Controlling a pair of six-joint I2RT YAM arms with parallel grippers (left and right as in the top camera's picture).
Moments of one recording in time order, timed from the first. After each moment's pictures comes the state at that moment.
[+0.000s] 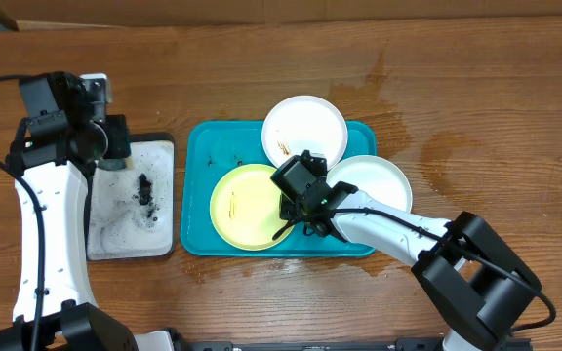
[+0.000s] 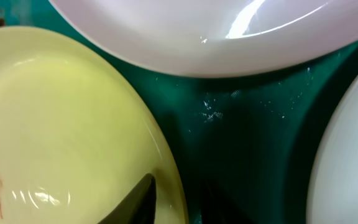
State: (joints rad) left arm 0.29 1.51 1.32 -0.79 0.15 0.18; right arm 0.79 1.86 1.05 -0.33 0.11 0.86
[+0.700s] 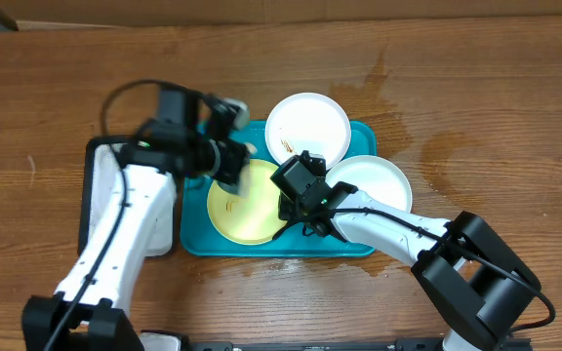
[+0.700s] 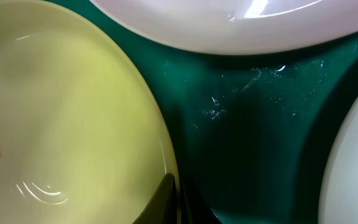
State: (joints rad) left arm -0.19 1.51 1.15 -0.72 0.44 0.11; right arm 0.79 1.86 1.05 -0.33 0.09 0.85
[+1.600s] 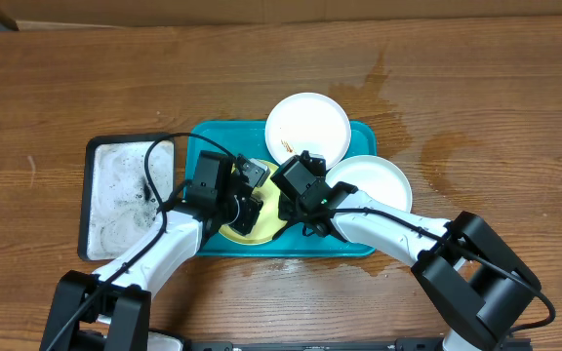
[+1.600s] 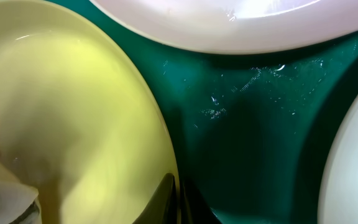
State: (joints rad) left arm -0.29 1.52 0.67 -0.23 0.27 0.17; right arm 0.79 1.86 1.05 -0.33 0.09 0.85
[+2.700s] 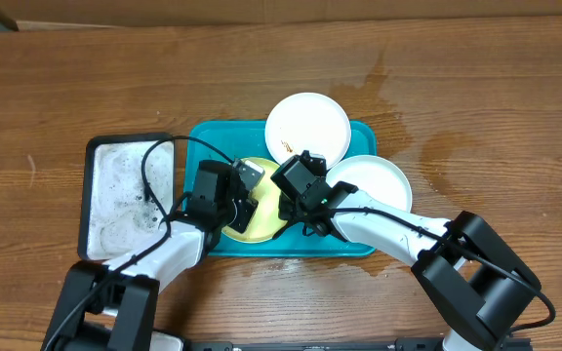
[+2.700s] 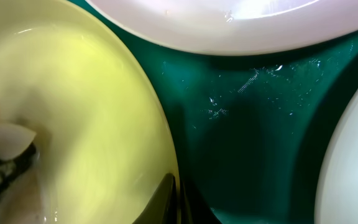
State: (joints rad) left arm -0.29 1.56 0.56 0.04 0.12 0.22; right arm 0.79 1.86 1.05 -0.33 0.09 0.86
